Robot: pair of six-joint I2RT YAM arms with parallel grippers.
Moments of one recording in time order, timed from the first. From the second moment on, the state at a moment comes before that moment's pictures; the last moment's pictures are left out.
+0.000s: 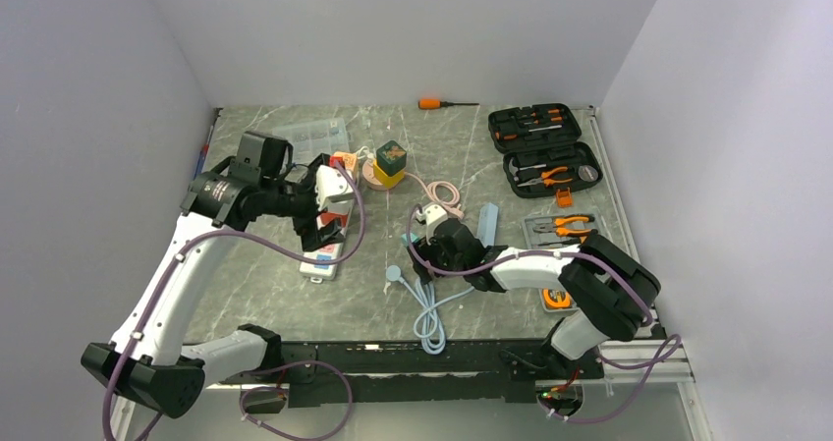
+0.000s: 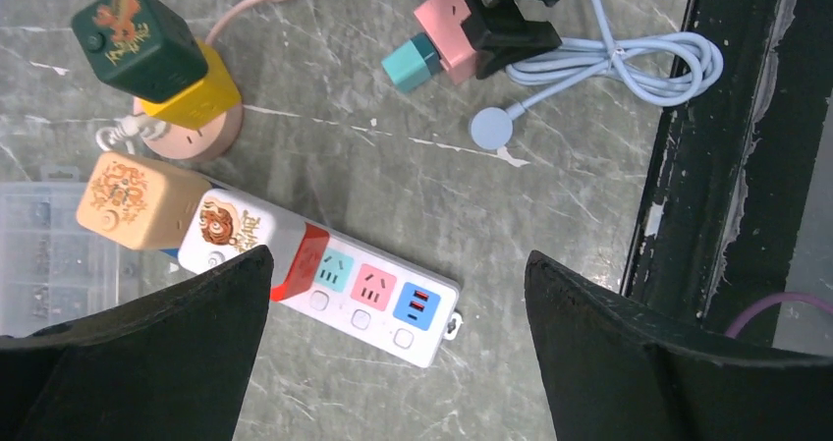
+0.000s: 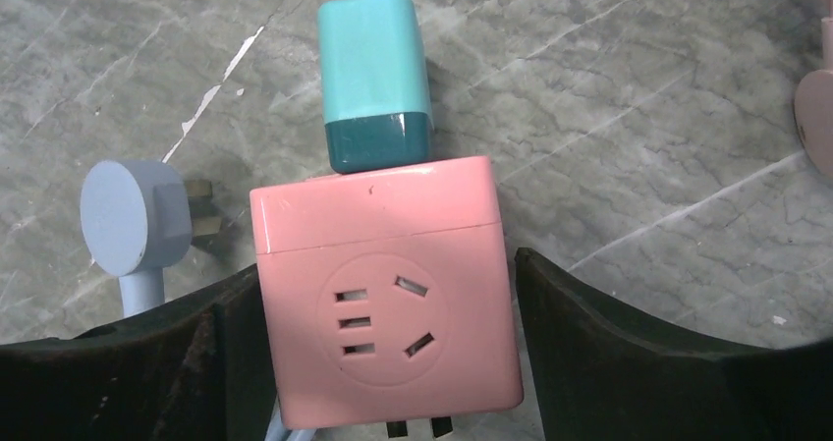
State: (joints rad) left arm -0.35 1.12 1.36 -1.09 0.65 0.82; right arm 0.86 1.53 0.59 0.24 0.08 0.19
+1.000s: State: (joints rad) left arm -0.51 1.04 1.30 -1.17 0.69 1.05; right arm 0.97 1.09 0.73 0.13 -0.10 -0.09
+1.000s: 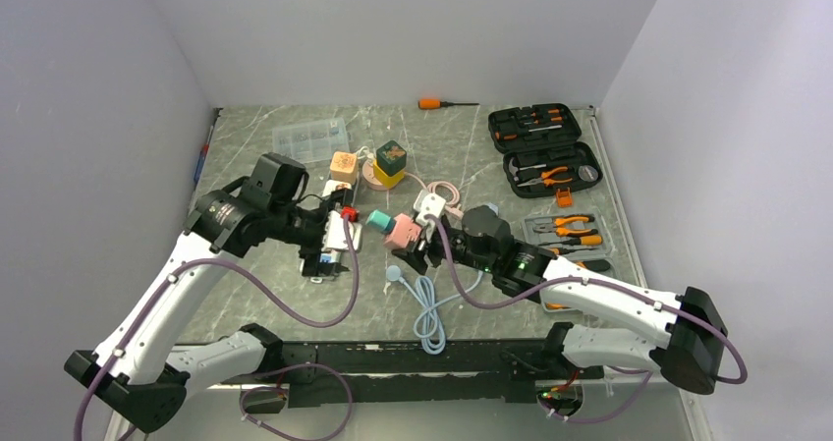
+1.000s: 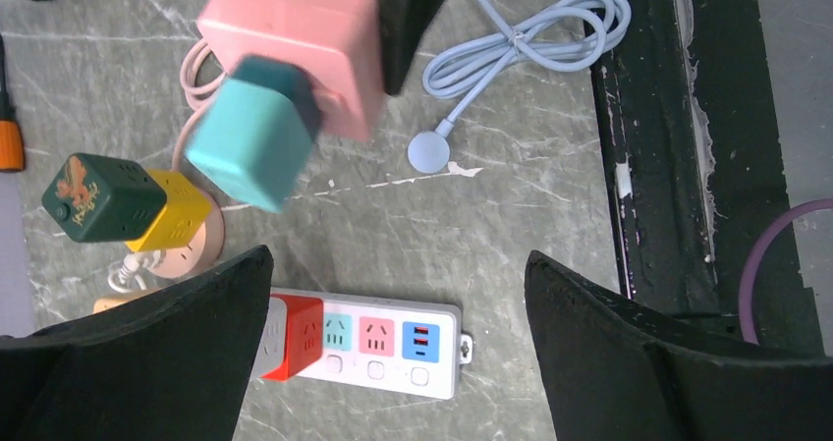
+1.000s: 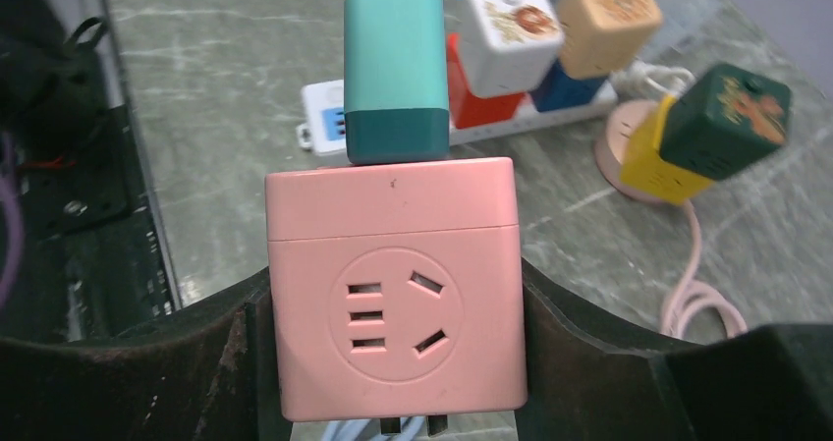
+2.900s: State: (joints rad) left arm -0.73 1.22 1.39 -1.17 0.49 1.00; right arm 1.17 0.93 0.75 -0.13 0.04 -0.17
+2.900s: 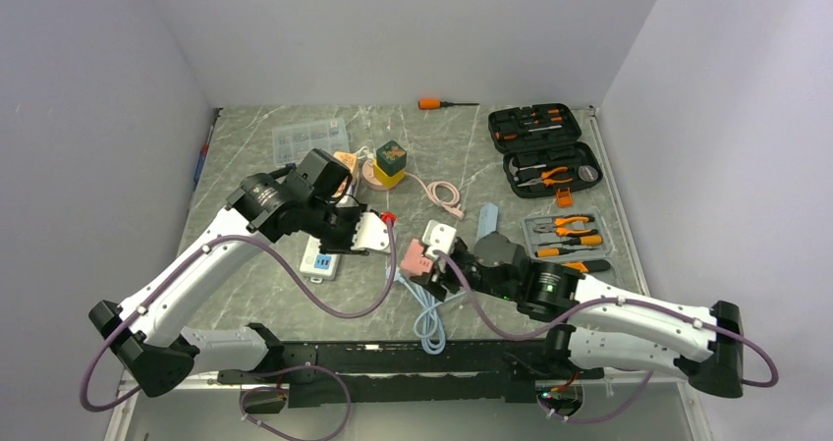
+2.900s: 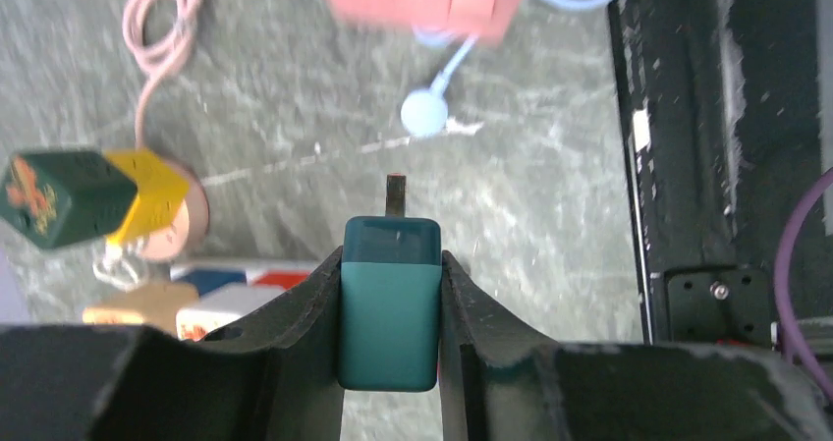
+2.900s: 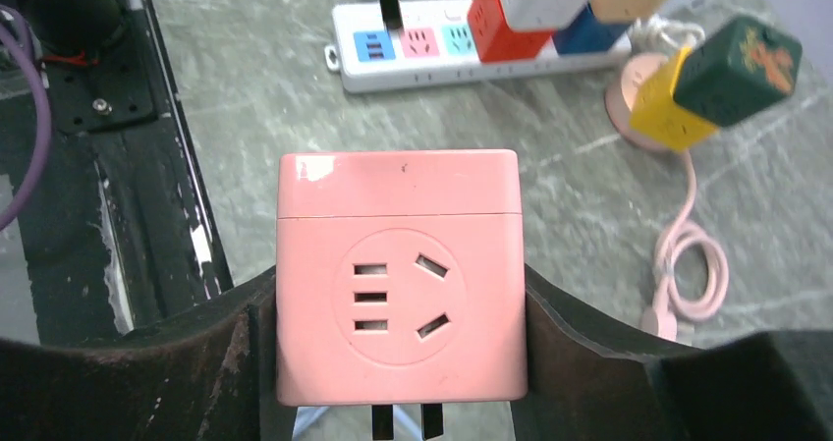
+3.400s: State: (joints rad) left arm -0.55 1.26 1.41 -1.21 0.37 1.02; right arm 1.13 0.88 0.71 -0.34 0.29 0.09
